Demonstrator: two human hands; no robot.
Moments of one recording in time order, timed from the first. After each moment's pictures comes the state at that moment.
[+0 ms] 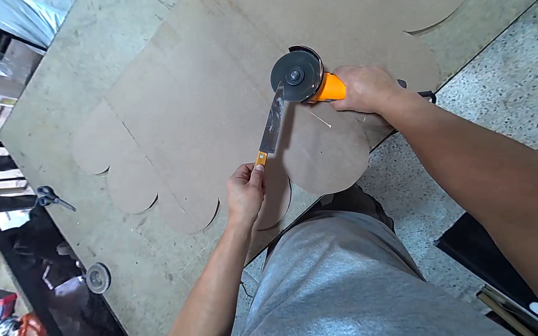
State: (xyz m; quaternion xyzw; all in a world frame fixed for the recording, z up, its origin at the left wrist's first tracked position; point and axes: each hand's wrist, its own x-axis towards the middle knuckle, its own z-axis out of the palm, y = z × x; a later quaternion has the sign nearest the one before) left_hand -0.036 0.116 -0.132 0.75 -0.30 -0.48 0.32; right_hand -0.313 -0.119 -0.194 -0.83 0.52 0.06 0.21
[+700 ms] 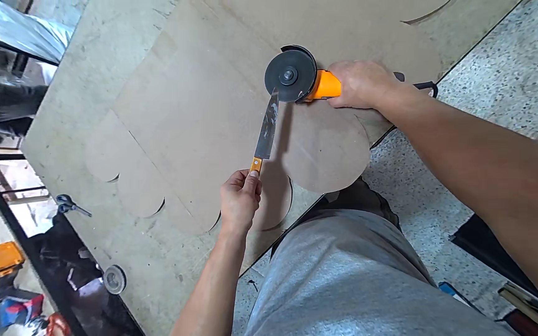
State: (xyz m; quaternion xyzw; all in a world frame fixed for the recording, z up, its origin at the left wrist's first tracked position) left_hand -0.031 0.123 -0.114 0.77 -0.31 -0.49 0.29; right_hand -0.316 -0.117 -0.193 -0.83 0.51 0.05 0.20
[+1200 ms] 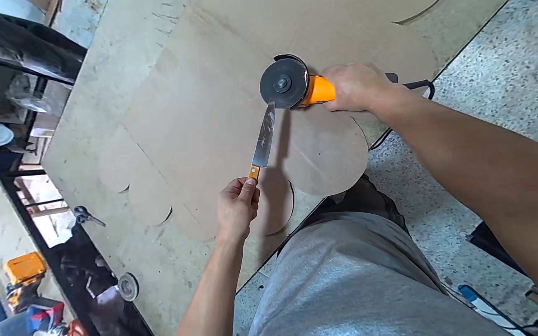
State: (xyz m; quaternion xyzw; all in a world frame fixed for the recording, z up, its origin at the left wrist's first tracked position) left_hand -0.033 0.117 -0.100 0.77 -0.26 -0.50 0.30; right_hand -0.317 -0.118 -0.192 -0.83 0.51 0.04 0.21
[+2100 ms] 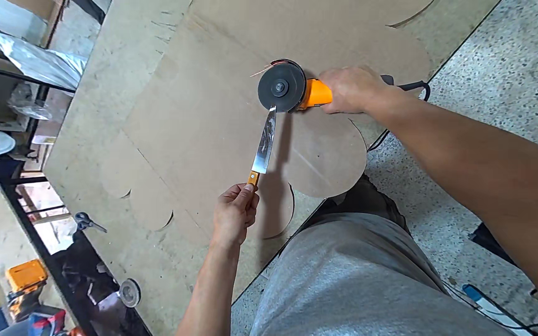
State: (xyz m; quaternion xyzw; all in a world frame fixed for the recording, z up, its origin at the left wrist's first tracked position) left_hand -0.021 0.117 -0.099 0.73 -0.20 -0.57 0.32; right_hand -0.318 -0.118 -0.192 -0.83 0.51 0.04 0.21
